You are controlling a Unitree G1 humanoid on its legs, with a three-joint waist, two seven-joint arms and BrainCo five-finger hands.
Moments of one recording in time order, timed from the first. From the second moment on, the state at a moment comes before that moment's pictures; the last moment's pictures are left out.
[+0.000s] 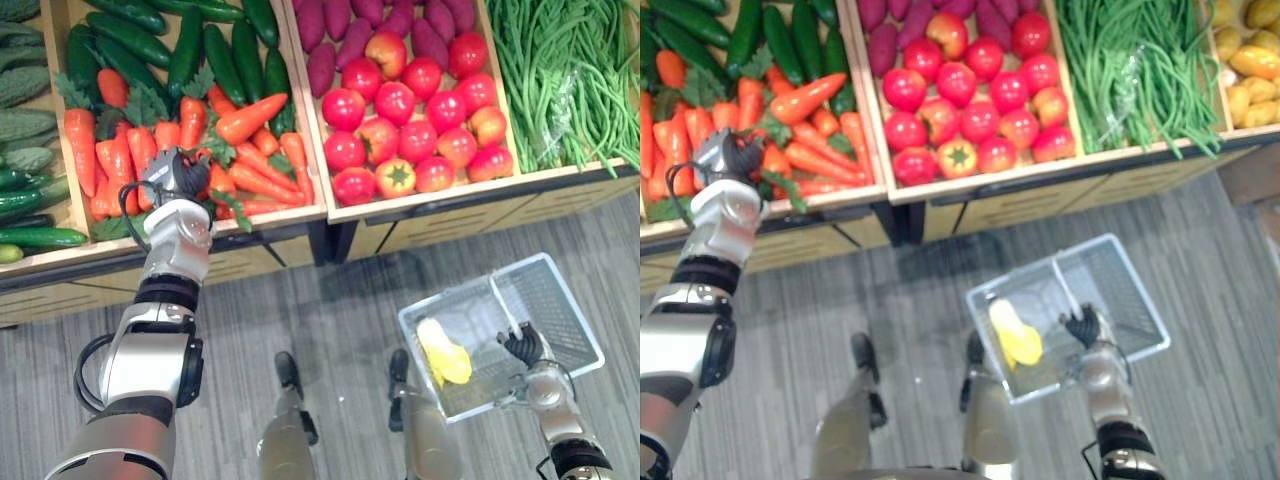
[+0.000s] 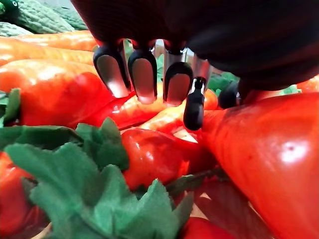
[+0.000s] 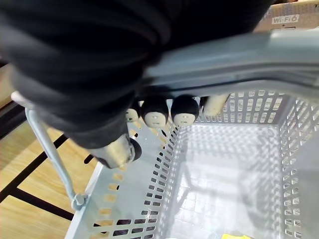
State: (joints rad) left arm -0.94 0.55 0.02 0.93 0.68 0.10 0.34; right arm -0.13 -0.32 -0.18 0.72 -0.47 -0.18 -0.19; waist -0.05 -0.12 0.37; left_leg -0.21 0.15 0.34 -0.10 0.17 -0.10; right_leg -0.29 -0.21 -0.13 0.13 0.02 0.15
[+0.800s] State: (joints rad) left arm -0.85 0.55 0.11 0.74 0.68 0.10 0.39; right arm -0.08 -0.32 -0.20 0.72 -0.47 -0.18 -0.19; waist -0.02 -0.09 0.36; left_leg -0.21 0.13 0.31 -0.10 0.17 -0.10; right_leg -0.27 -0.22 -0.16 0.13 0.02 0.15
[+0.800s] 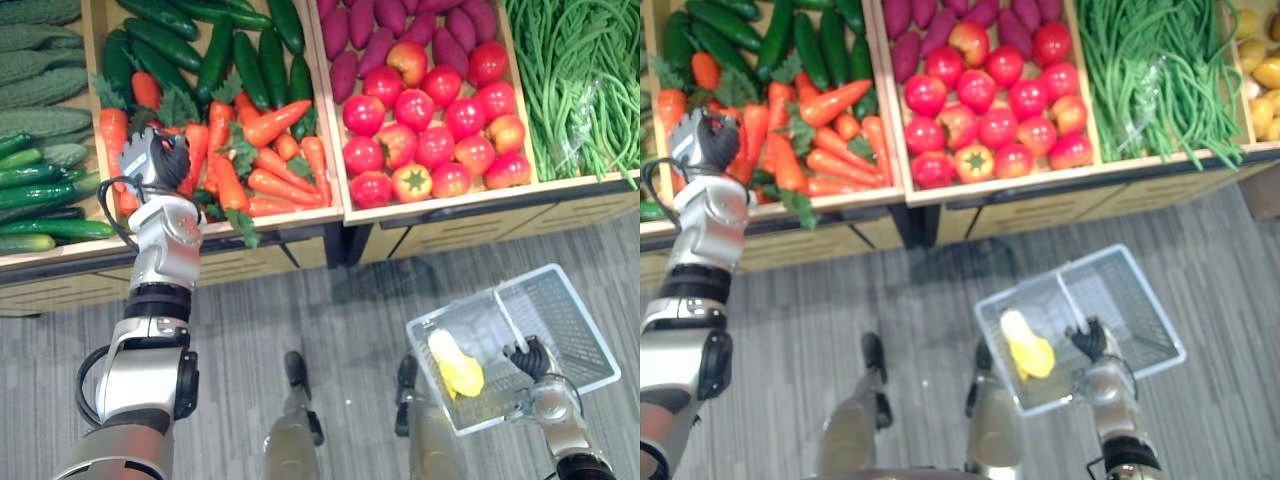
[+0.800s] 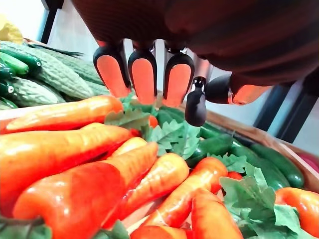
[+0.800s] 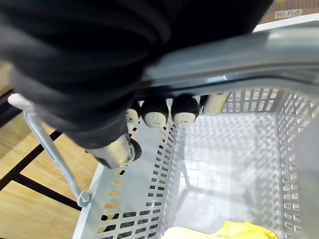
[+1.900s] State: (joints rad) left arm -0.78 0.51 -0.04 0.58 0.76 0.07 0.42; right arm -0.05 -0.31 -0.20 0.71 -0.47 -0.18 -0.19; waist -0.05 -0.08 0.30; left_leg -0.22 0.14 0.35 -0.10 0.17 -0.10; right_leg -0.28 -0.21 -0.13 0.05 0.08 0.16
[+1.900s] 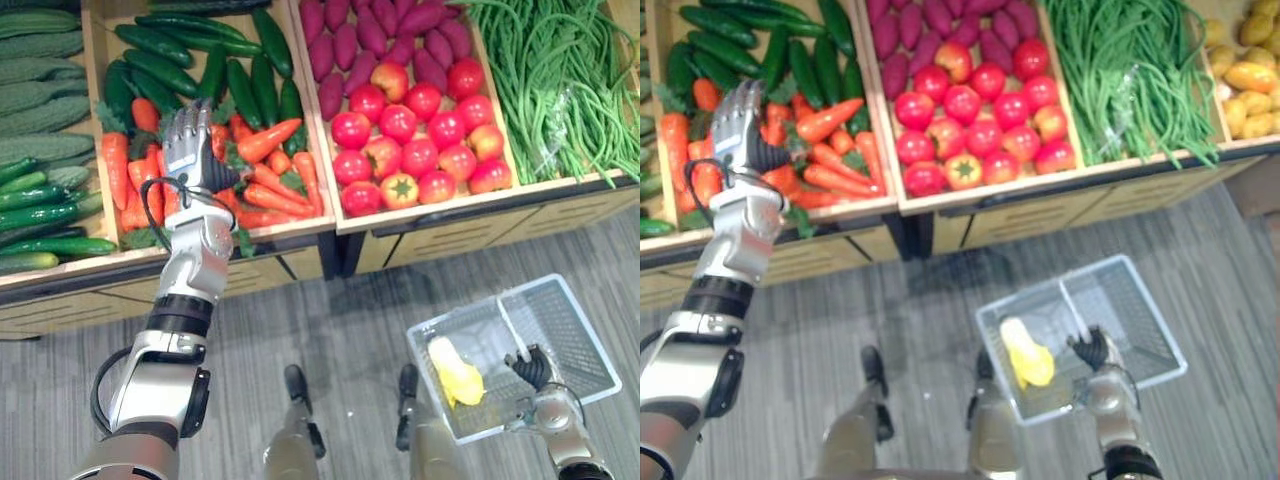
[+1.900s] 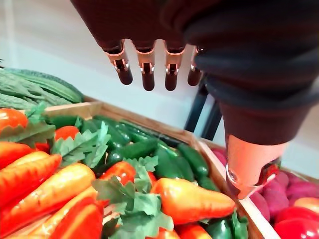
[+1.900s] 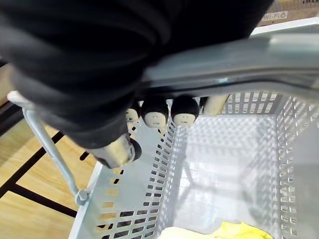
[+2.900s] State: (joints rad) left arm -1.03 0.52 -0.03 0.96 0.75 0.09 0.43; right arm 0.00 -0.31 -0.23 0.62 -0.47 -0.18 -0.20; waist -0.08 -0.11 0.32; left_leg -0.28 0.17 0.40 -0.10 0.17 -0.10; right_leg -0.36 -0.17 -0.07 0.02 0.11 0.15
